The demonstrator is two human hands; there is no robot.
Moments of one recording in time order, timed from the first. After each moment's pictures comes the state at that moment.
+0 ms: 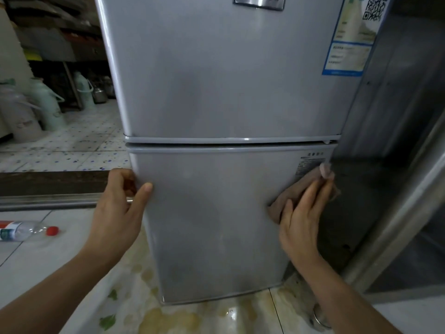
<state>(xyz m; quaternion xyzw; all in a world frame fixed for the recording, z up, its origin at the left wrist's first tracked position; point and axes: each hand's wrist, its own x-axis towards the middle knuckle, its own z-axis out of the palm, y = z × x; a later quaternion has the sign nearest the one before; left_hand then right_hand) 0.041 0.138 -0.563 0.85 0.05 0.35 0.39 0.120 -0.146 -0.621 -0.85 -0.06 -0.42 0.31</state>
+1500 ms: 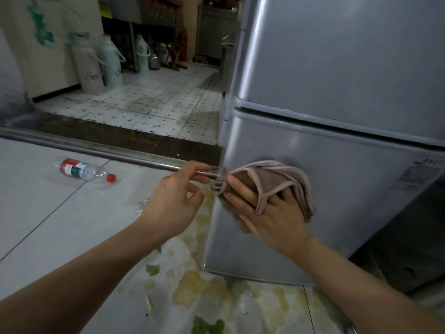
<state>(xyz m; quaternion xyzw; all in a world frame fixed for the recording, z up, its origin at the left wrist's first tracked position) 0.000 0.178 -0.581 0.88 0.04 0.22 0.42 0.101 -0.015 -0.613 -0.75 -0.49 -0.43 -0.10</state>
